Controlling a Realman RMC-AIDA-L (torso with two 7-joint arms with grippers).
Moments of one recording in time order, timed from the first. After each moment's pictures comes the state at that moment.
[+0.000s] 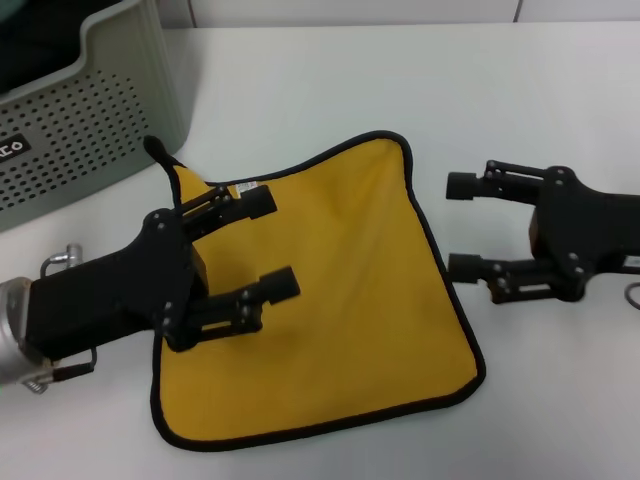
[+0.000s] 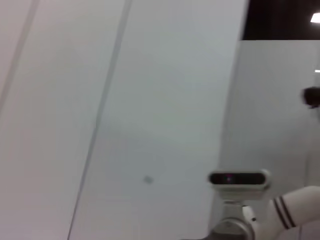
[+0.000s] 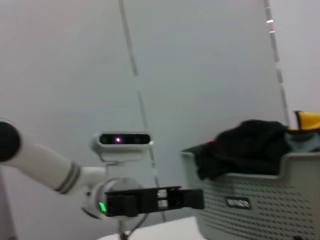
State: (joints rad) left arm -0.32 -2.06 0.98 0.45 1.43 1.90 -1.02; right arm 0.46 1.90 -1.47 -0.64 2.01 1.64 -1.95
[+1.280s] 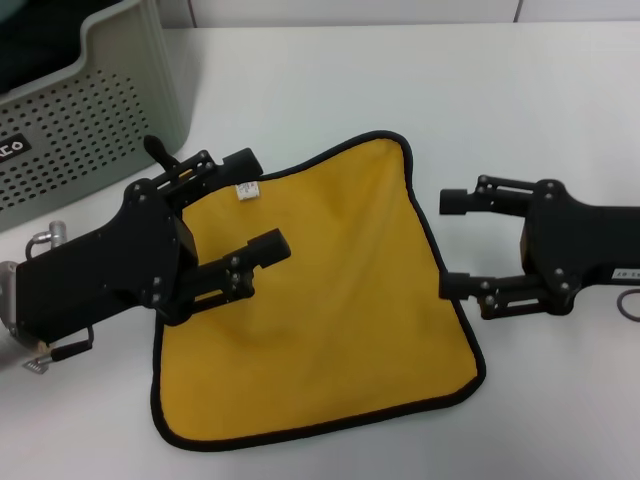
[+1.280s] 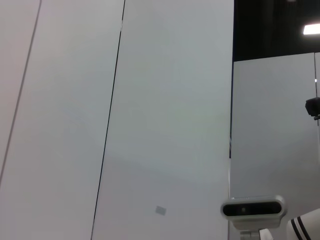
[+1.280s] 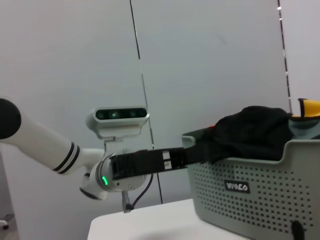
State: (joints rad) left arm -0.32 -2.07 0.97 0.44 1.36 1.92 -0.94; right arm 0.44 1.95 -1.31 -0.71 1.79 1.66 -1.92
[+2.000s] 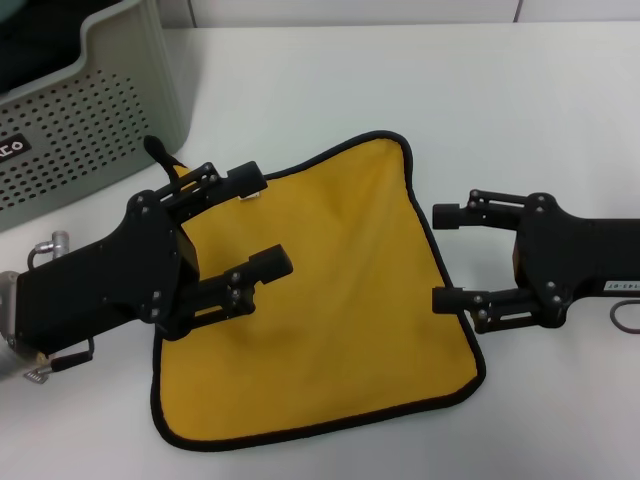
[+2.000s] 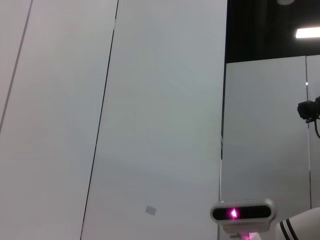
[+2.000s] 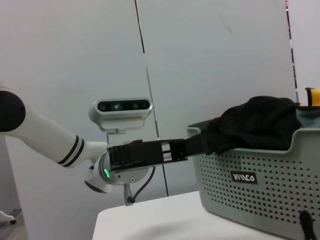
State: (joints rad) left arm -0.32 -2.07 0.98 0.44 1.37 1.94 -0.95; right arm 0.44 1.97 -1.31 -0.70 1.77 1.66 -1.92
